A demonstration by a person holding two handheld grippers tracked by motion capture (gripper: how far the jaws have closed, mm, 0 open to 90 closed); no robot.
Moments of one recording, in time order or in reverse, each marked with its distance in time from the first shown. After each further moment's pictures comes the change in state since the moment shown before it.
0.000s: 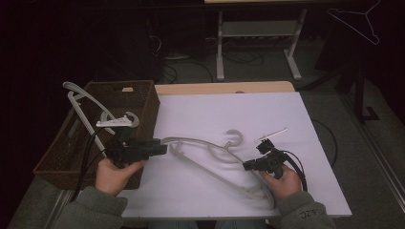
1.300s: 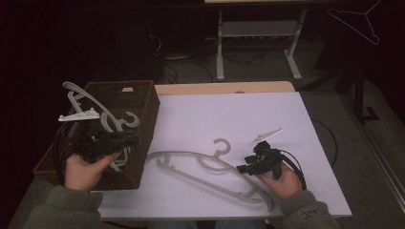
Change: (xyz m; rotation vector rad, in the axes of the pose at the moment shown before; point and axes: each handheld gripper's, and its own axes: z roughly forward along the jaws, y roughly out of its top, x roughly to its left) left arm 0.013 0.008 -0.059 -0.064 0.115 0.005; right arm 0.008 0.004 0.004 -0.012 0.015 -0.210
